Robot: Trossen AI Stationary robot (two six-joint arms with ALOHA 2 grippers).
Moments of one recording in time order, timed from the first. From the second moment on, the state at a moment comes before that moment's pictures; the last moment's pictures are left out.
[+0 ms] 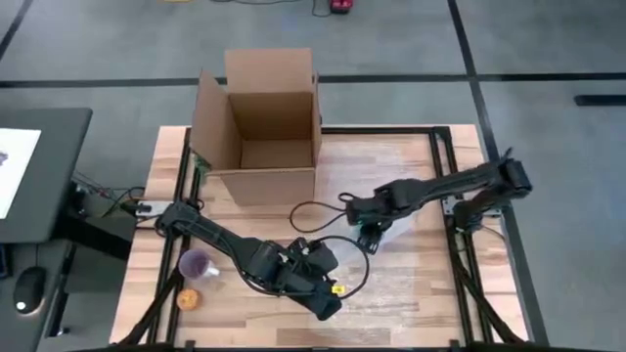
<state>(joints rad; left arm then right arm) -0.50 2.09 2.24 -1.15 -0.43 -0.93 0.14 1.54 1.28 -1.07 -0.03 0.60</state>
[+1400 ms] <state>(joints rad) -0.50 2.09 2.24 -1.13 -0.43 -0.93 0.11 1.46 1.23 -1.02 0.00 0.55</state>
